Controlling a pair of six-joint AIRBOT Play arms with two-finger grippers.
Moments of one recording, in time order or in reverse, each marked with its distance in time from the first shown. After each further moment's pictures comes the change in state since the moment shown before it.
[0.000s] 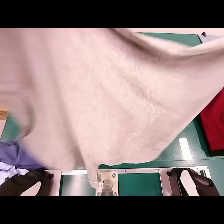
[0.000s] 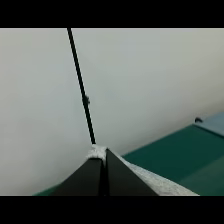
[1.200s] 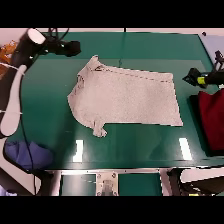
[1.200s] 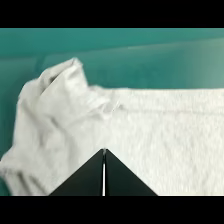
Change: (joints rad) left arm 0.176 -0.771 -0.002 -0.226 -0.128 -0.117; right arm -0.069 -0.892 -0.088 0.097 -0.126 -0.256
